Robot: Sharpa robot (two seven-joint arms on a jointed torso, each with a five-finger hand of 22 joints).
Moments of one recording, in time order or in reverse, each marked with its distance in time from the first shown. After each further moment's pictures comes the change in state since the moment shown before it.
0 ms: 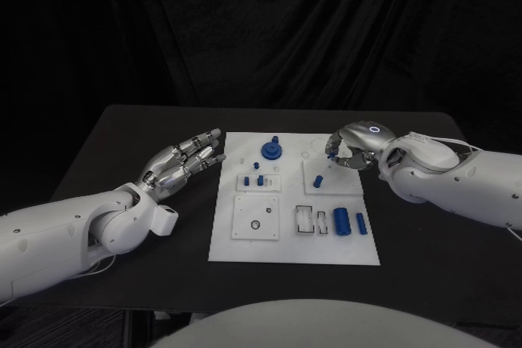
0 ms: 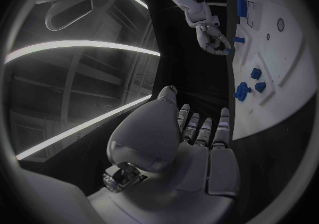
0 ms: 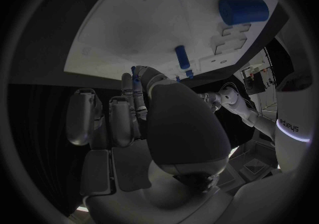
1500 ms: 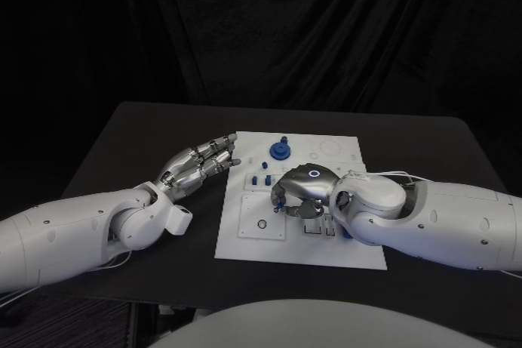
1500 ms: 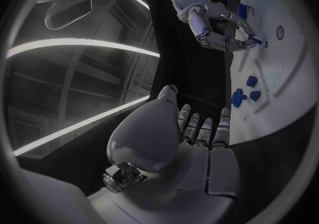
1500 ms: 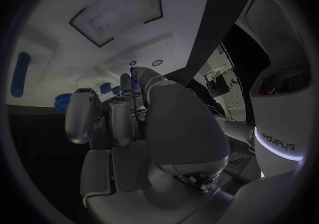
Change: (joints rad) left arm -0.027 0.031 0.000 -0.022 0.001 0.021 0.000; left_hand 0.008 -0.008 0.000 -0.017 0.005 -0.007 0.014 0.000 0.000 -0.007 0.001 -0.007 -0.001 0.000 0.007 0.000 0.001 0.000 0.000 0.007 0.004 -0.012; right arm -0.084 0.160 -0.001 0.232 -0.109 0.168 -0.062; right_hand 0.017 0.006 0.007 -0.010 -0.012 -0.025 0.018 -0.021 0.059 0.004 0.004 -0.009 -0.015 0.000 0.000 -0.004 0.001 0.000 0.001 0.001 -0.016 -0.001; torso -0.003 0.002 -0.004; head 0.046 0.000
